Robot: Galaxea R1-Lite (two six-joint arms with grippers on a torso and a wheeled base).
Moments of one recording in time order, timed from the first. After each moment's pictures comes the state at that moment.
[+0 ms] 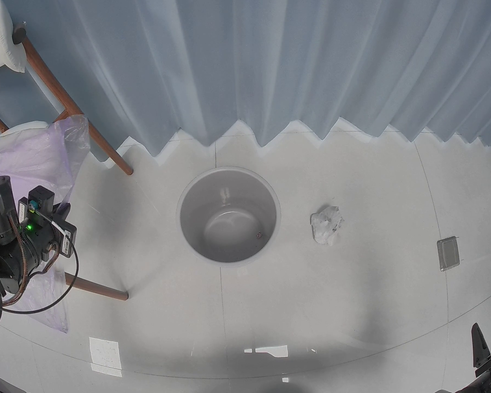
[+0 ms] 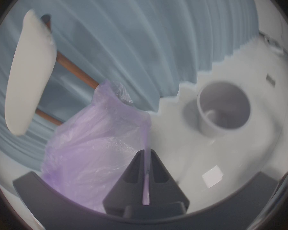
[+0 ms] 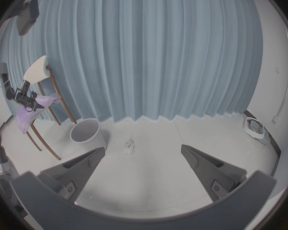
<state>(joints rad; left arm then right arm) -0.14 1.39 -0.48 -0.69 0.26 0.45 0.00 0.02 -0.02 0.00 0.03 -0.01</state>
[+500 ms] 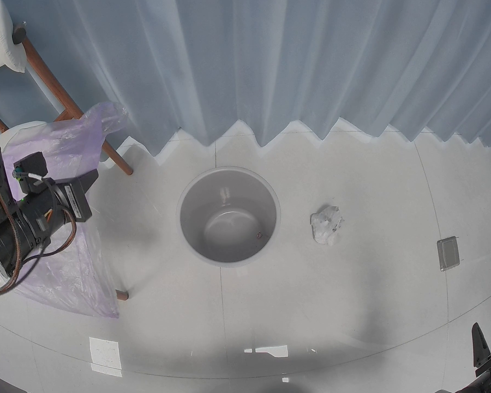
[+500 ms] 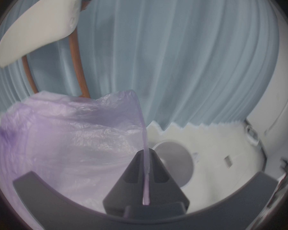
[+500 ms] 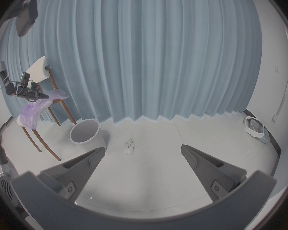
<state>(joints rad) -0.26 1.34 -0.60 -0.68 0.04 -0.19 0.00 0.02 -0.02 0.00 0.02 0.00</state>
